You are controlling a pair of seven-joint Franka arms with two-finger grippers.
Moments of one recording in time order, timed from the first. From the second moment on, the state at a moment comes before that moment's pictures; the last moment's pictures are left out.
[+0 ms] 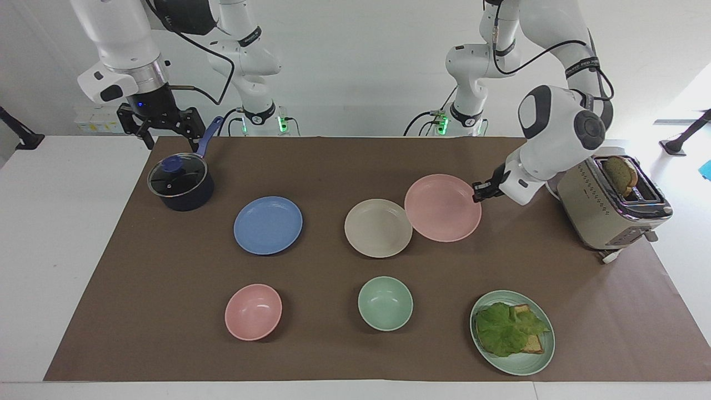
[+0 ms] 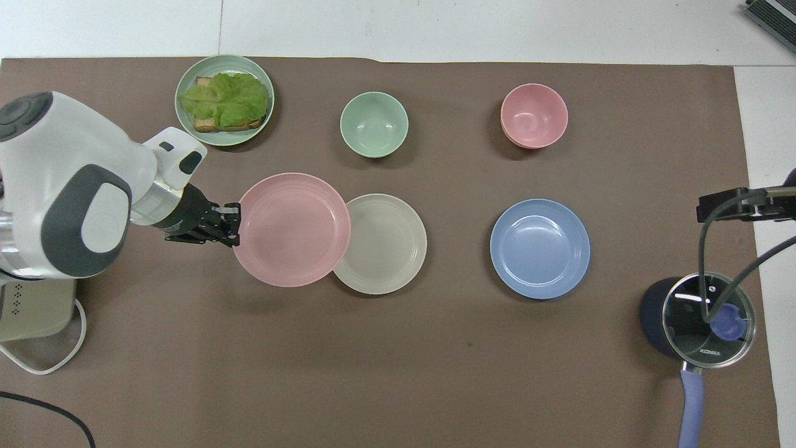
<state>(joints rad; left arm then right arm) -0.15 0.14 -0.09 -1.85 -0.28 1.82 -0.27 -0.09 -0.07 0.07 -1.65 -0.07 1.62 0.00</state>
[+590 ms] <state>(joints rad) -0.33 0.18 -0.09 -1.97 -0.29 2.11 -0.39 -0.09 -0.07 0.07 -1.65 -0.07 1.62 0.00</state>
